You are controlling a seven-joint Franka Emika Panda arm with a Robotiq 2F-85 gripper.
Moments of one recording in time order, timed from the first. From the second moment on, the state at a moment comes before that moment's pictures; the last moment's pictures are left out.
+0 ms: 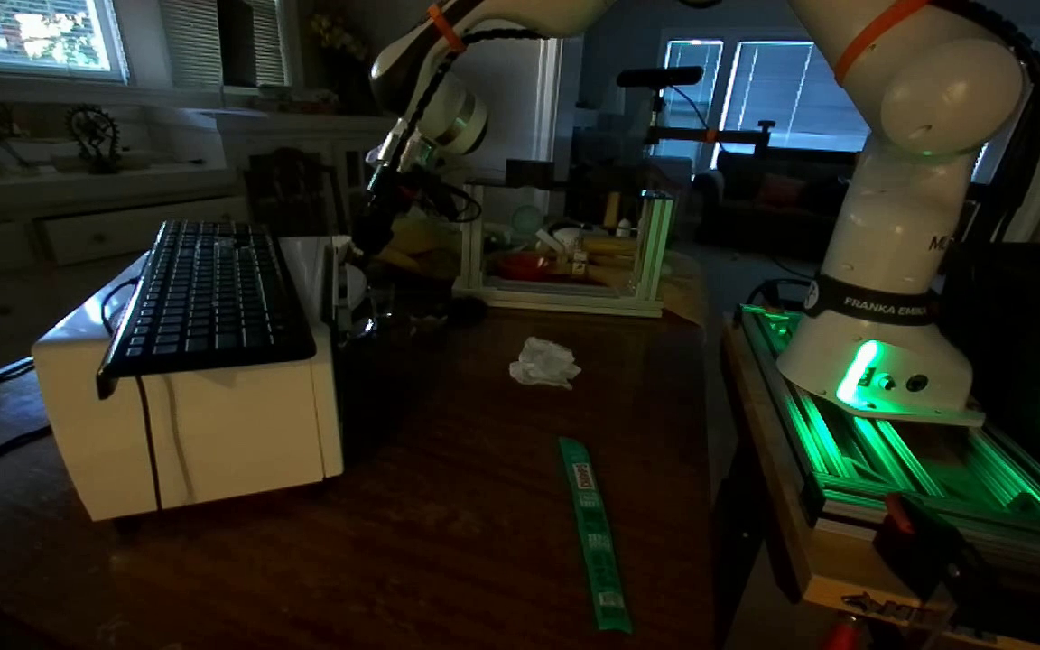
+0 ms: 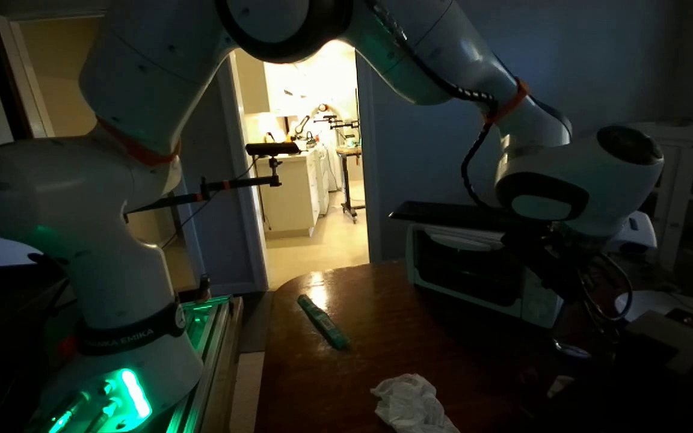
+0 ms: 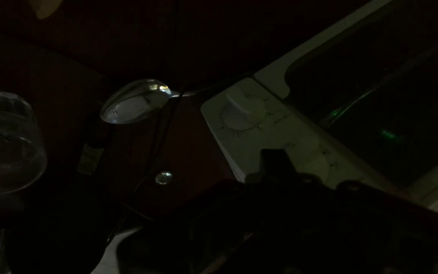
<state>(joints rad) -0.37 0.76 0.26 -1.64 0.62 2.45 -0.84</state>
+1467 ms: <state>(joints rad) -0.38 0.78 0.26 -1.63 0.80 2.44 -1.05</state>
